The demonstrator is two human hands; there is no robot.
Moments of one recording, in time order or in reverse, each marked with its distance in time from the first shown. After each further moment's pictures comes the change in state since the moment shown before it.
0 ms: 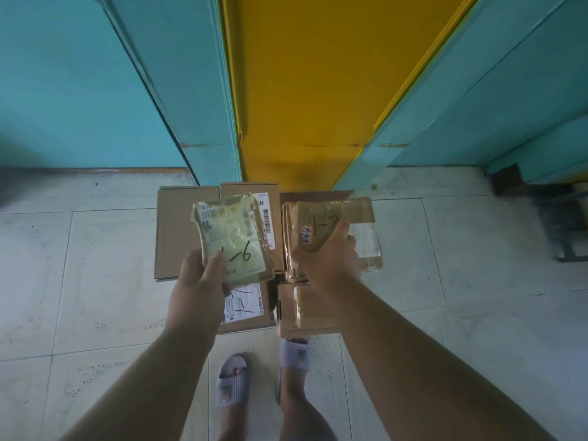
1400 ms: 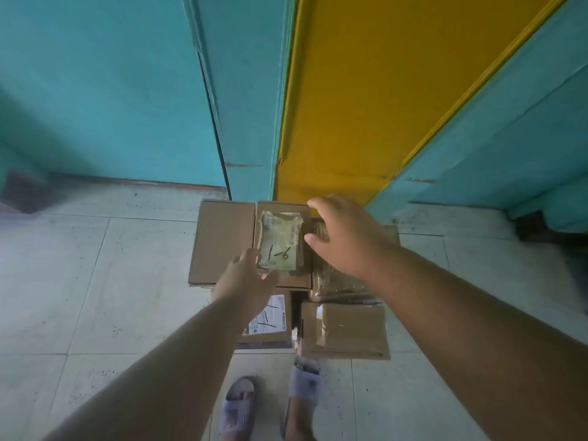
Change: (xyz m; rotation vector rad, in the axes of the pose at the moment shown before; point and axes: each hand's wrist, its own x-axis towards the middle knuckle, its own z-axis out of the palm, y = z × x) left_hand 0.056 -0.021 0.003 0.704 -0.101 0.249; right_hand -0.012 -0.083 -0.062 -0.518 -0.127 -0.823
